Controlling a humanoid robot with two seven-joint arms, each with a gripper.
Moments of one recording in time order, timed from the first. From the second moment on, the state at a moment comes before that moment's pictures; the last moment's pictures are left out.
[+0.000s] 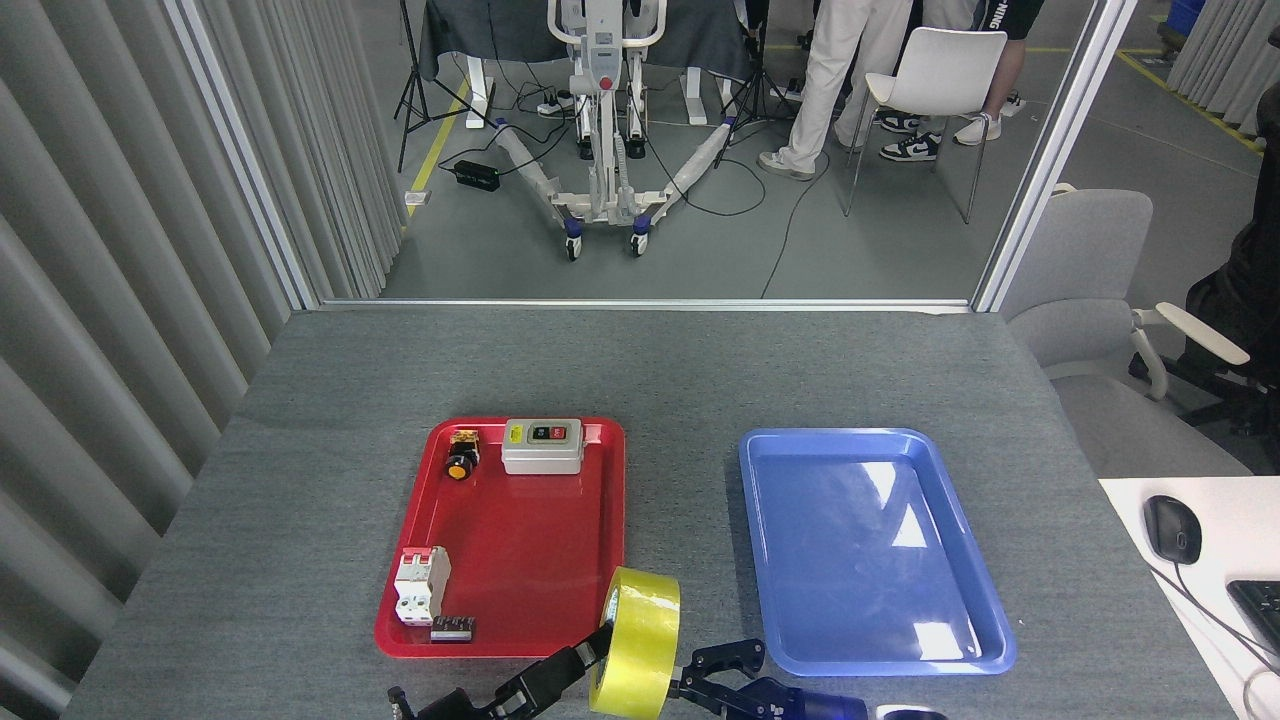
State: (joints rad) left arm 0.04 -0.12 0.04 -1.49 -0.26 -0.49 -0.91; right arm -0.30 -0.51 0.90 -1.57 1.17 -0.59 -0.31
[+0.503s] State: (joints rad) left arm 0.04 -0.12 0.05 -1.48 -0.26 -0.49 -0.92; right arm -0.30 -0.51 0.90 -1.56 1.17 -0.59 -0.30
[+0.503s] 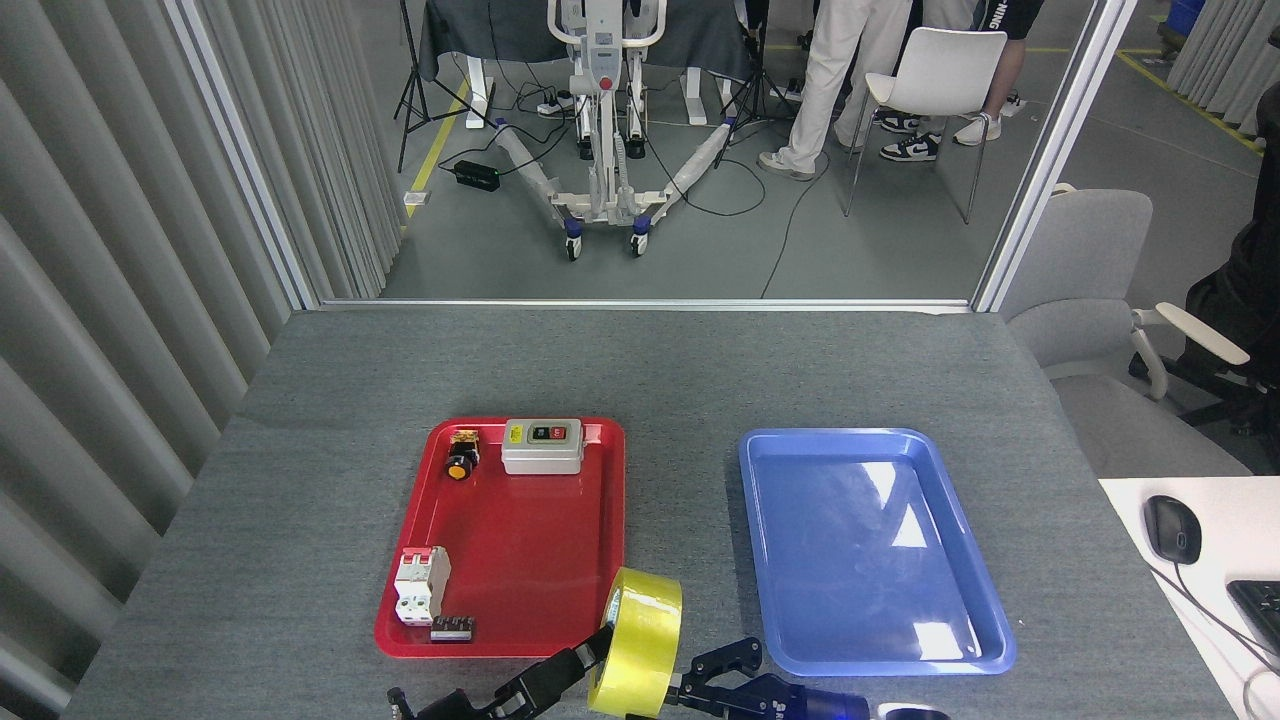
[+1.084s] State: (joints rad) left arm 0.02 -0.12 0.06 -1.45 -0.26 -0.49 -0.96; right arm -0.30 -0.51 0.90 -1.56 1.17 -0.59 -0.30
